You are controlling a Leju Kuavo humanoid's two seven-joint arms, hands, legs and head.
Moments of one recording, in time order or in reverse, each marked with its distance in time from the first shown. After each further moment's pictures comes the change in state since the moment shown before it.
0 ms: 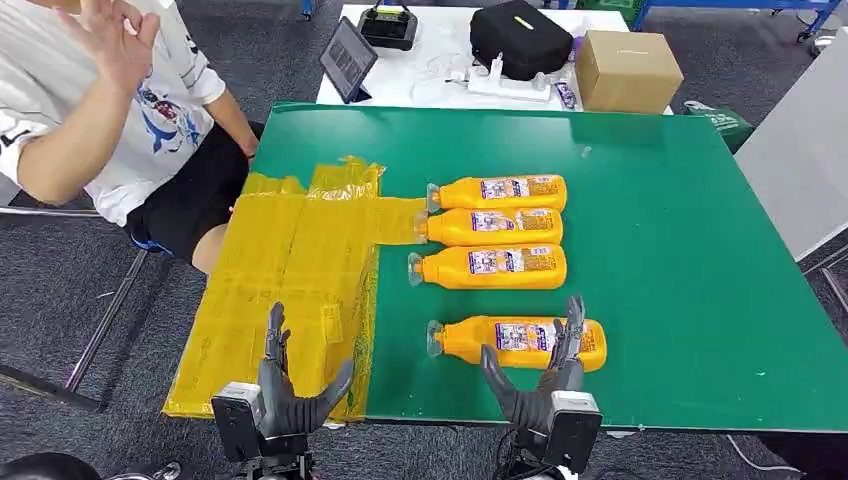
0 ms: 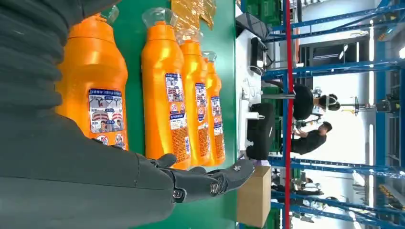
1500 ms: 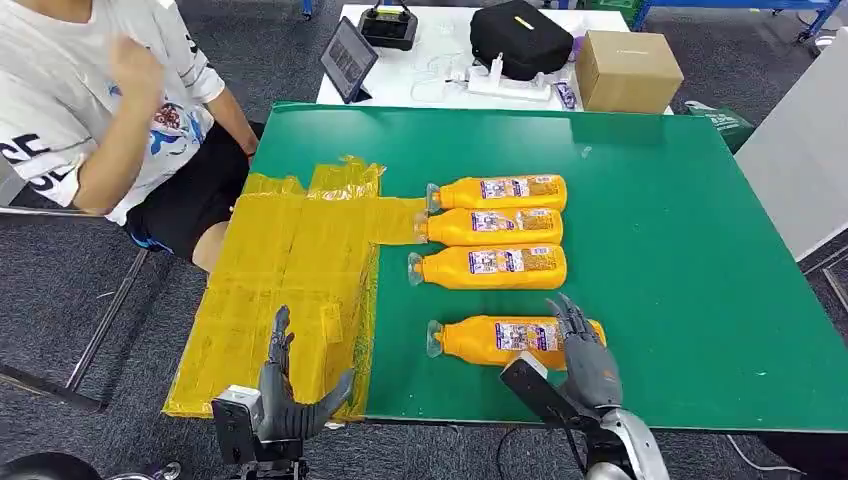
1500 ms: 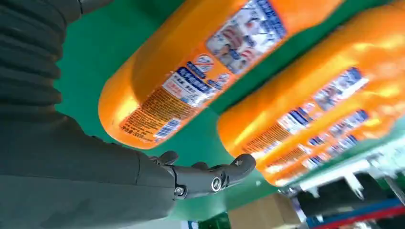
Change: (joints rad) left arm 0.020 -0.017 0.089 0.001 -0.093 -0.148 0.016; right arm -0.059 -0.376 -0.059 -0.072 0.799 0.371 0.704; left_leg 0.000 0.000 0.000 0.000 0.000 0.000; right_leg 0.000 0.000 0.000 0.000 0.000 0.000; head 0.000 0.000
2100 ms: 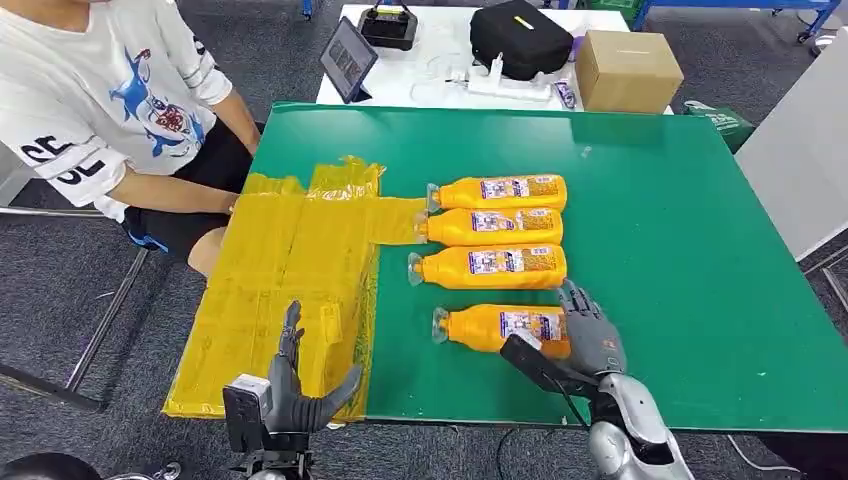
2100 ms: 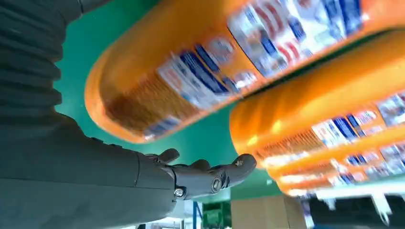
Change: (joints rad) left arm -0.030 -0.003 0.001 0.033 -0.003 -0.025 0.015; right arm -0.131 -0.031 0.002 0.150 0.131 0.009 0.025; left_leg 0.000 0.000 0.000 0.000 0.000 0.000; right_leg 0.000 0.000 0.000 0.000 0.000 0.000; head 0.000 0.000
